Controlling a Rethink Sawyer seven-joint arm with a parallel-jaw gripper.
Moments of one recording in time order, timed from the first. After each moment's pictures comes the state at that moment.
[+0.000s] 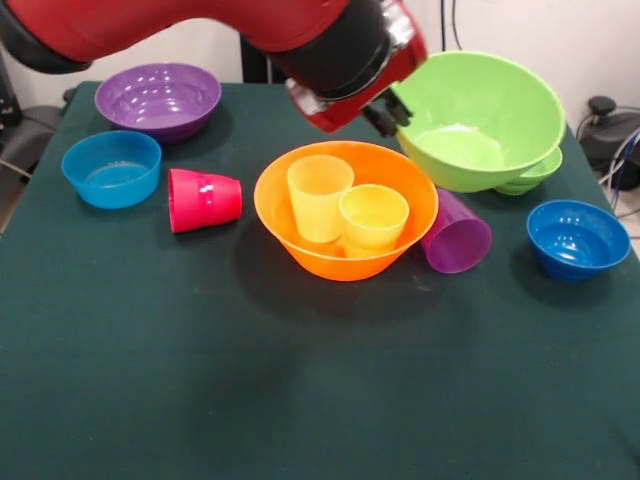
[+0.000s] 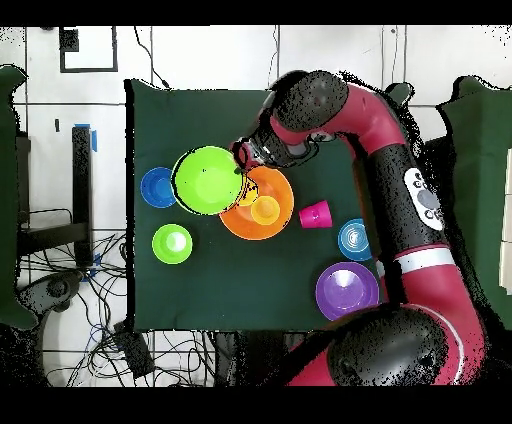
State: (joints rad) arm -0.68 -0.36 0.79 1.17 -0.26 1.50 1.40
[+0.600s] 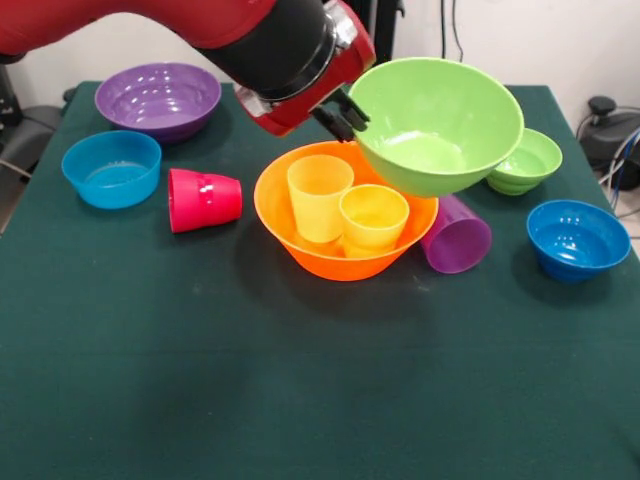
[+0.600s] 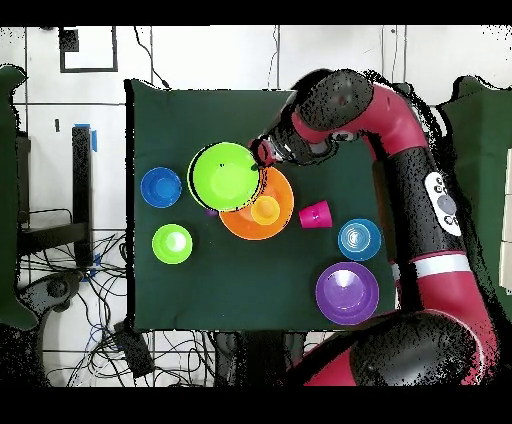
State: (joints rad) arm -0.74 -0.36 0.83 1.15 -0.30 1.52 1.35
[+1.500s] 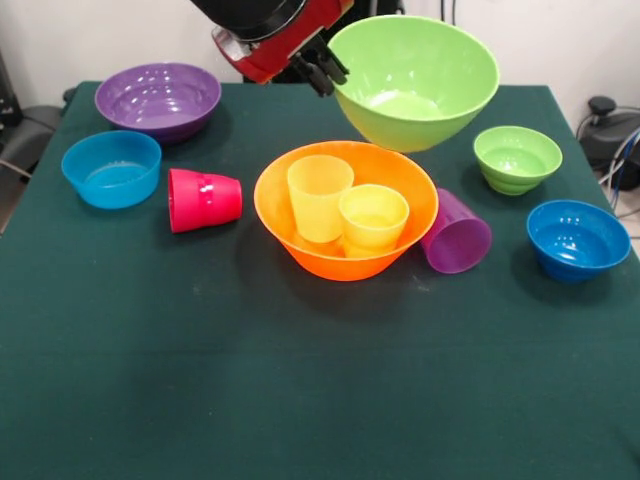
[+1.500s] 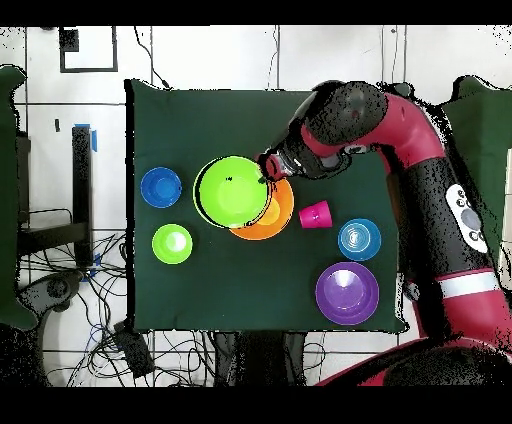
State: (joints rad) arm -0.83 -0.44 0.88 1.30 -0.33 1.50 1.35
